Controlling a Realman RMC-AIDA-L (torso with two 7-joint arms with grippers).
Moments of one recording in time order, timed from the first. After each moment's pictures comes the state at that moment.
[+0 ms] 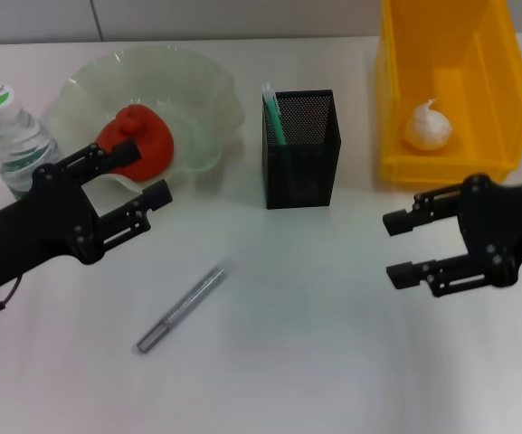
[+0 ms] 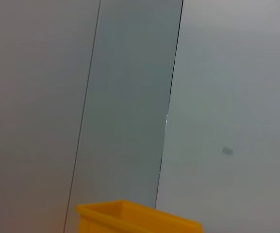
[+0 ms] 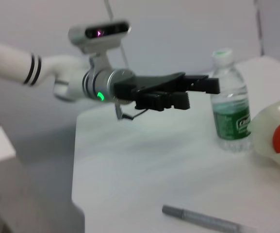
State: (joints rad) left arm -0.22 -2.01 1.20 0.55 1.17 1.58 -1.01; right arm 0.46 2.04 -0.95 -1.15 -1.98 -1.89 1.71
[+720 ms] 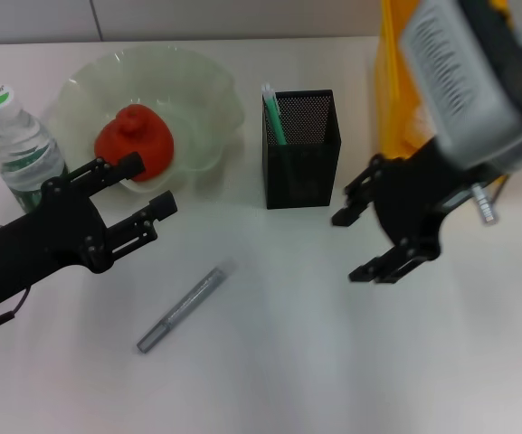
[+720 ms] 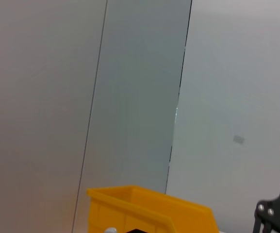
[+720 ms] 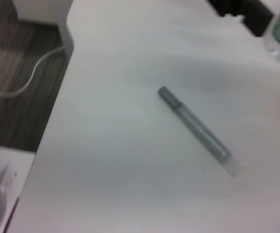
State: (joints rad) left arm -0.23 -2.02 1.21 0.49 1.17 1.55 -0.95; right arm 0.75 2.08 -1.32 -1.33 -2.38 -1.80 1.76
